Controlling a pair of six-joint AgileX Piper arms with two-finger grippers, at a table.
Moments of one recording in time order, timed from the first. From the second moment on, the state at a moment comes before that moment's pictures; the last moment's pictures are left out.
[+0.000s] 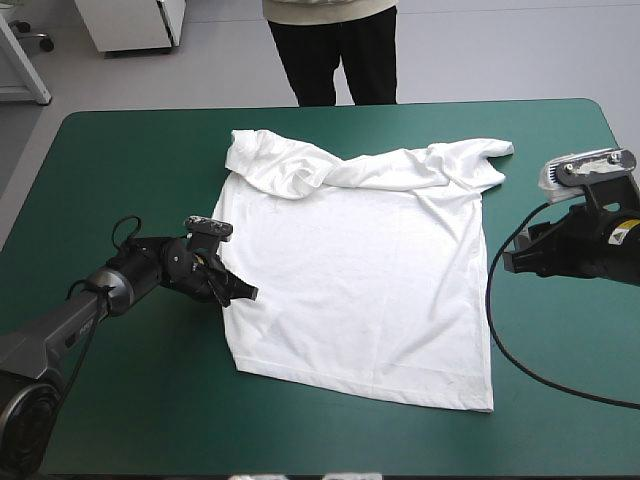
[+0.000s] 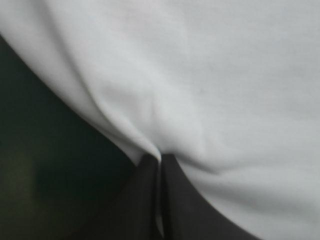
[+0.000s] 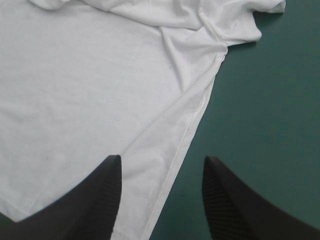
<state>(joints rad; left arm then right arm) -0.27 1.59 -0.91 -0.24 0.61 0.23 0.05 1.03 -1.35 0.21 1.20 -0.22</state>
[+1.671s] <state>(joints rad) -0.28 1.54 -0.89 -0.23 0.65 0.23 0.32 1.27 -0.64 0.11 0.92 -0.08</state>
